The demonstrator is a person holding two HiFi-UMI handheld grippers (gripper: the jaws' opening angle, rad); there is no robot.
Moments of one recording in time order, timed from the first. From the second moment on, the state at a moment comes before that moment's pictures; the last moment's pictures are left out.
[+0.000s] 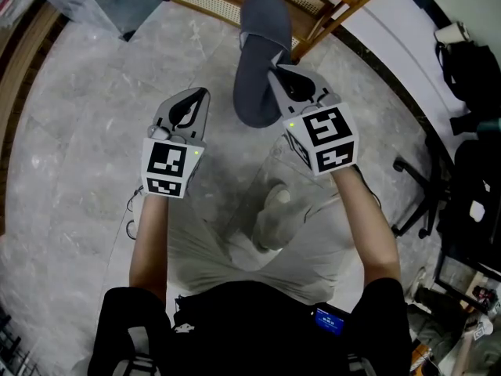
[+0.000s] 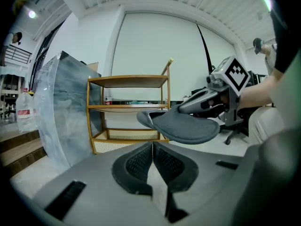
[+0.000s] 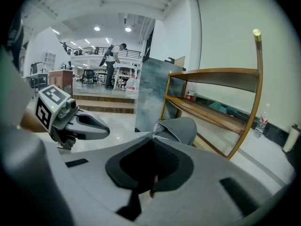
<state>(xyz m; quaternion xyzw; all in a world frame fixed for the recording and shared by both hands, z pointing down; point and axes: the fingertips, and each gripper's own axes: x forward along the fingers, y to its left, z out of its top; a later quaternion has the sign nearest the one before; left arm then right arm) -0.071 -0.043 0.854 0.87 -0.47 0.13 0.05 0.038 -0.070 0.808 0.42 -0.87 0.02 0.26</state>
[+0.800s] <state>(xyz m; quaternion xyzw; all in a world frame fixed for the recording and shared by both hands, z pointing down) -0.101 -0.037 0.888 0.86 -0.49 0.15 0.07 0.002 -0.092 0.897 0.36 -0.89 0.03 0.29</state>
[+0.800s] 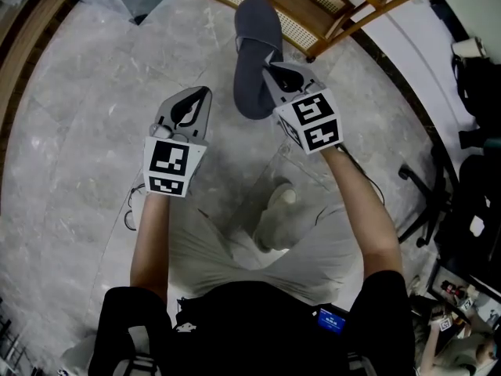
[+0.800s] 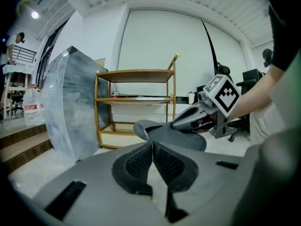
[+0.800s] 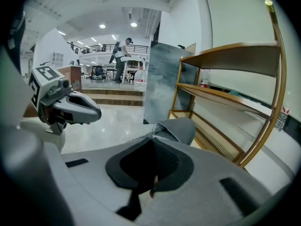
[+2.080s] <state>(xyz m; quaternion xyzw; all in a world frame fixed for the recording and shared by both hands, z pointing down) -0.114 -0.027 0.939 0.85 -0.50 0.17 0.09 -0.025 -0.044 1.099 0.29 -0.86 0.17 0.39</state>
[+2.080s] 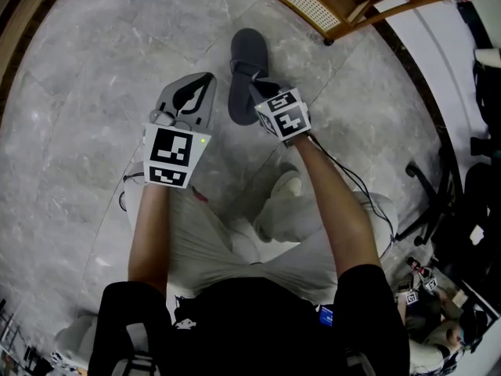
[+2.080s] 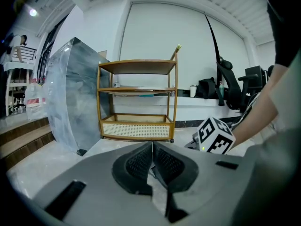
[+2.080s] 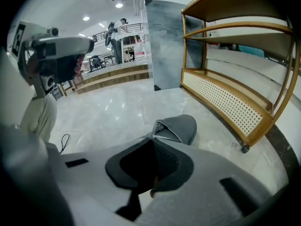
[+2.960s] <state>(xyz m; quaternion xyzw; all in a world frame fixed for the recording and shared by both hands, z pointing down) -0.112 -0.034 0.948 0.85 -0.49 0.16 0.12 0.012 -0.008 1.166 0.29 -0.82 0.22 0.44</state>
